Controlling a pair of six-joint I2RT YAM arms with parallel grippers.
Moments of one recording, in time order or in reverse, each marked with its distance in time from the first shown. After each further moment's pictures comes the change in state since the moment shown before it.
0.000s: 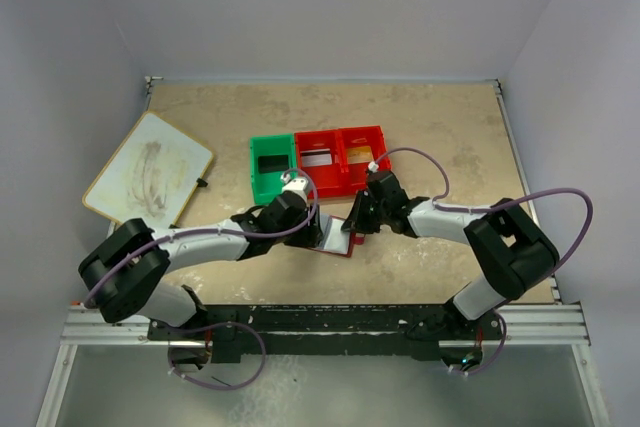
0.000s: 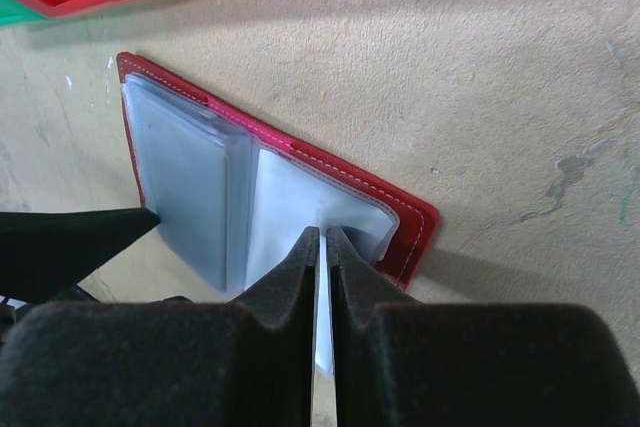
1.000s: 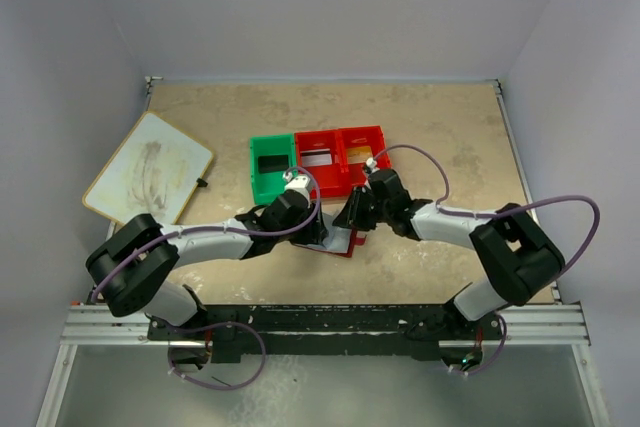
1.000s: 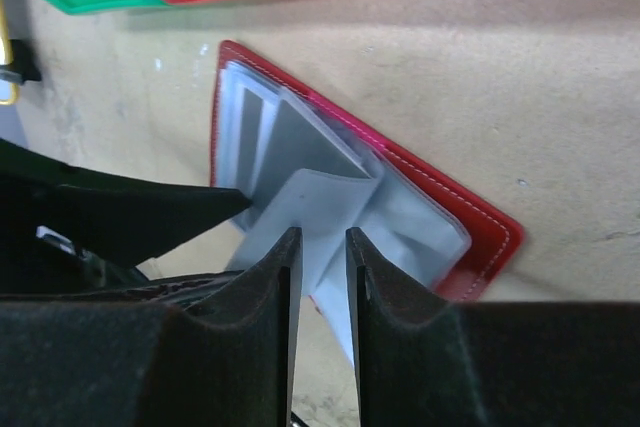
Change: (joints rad) left arm 0.000 0.052 0.001 0.105 0.024 -0.039; right arm 0.001 -0.036 -0.022 0.094 -0.081 0.006
